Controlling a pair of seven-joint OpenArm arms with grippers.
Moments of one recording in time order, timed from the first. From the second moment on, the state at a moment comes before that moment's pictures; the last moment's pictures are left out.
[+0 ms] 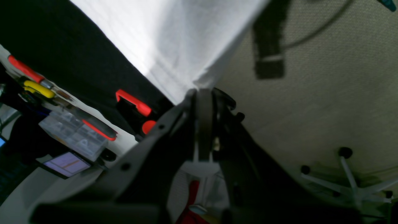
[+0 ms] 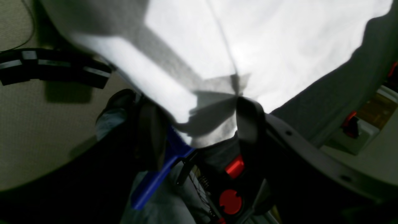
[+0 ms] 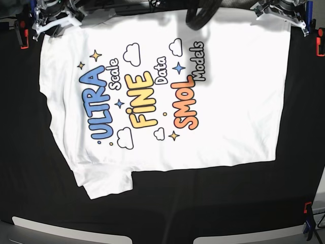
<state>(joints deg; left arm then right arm) 47.0 -43.3 21.1 124.0 21.2 -9.0 67.2 -49.1 44.5 -14.5 105.0 -29.6 0.6 -40.0</state>
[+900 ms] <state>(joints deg) 47.0 -43.3 21.1 124.0 21.2 -9.0 67.2 -54.5 44.6 -14.5 116.3 -36.8 -4.3 -43.9</state>
